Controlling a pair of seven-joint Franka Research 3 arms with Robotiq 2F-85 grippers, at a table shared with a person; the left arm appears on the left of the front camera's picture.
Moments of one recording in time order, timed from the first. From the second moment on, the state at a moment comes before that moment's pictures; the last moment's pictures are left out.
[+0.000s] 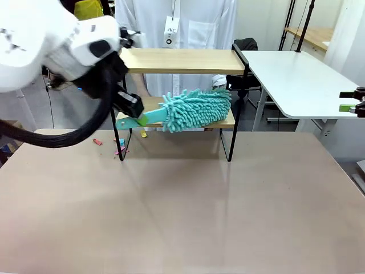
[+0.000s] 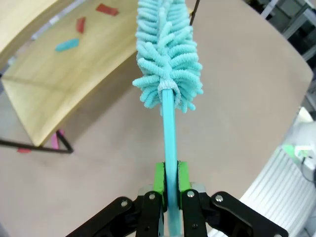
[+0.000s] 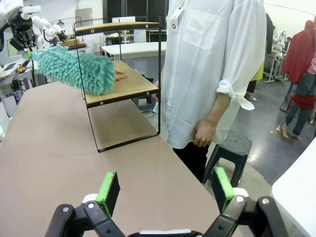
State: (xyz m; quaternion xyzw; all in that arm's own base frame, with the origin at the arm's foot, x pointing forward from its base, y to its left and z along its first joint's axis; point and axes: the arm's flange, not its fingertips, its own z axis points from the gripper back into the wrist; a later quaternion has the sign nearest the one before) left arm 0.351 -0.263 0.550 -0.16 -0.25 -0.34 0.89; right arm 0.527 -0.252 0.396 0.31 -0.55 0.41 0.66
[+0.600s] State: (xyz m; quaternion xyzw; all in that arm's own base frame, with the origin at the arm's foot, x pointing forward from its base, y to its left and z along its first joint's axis) left arm 0.379 -0.311 0.547 -0.16 -0.25 -0.32 0.90; right arm 0.527 -0.252 0.396 0.31 -0.55 0.41 0.66
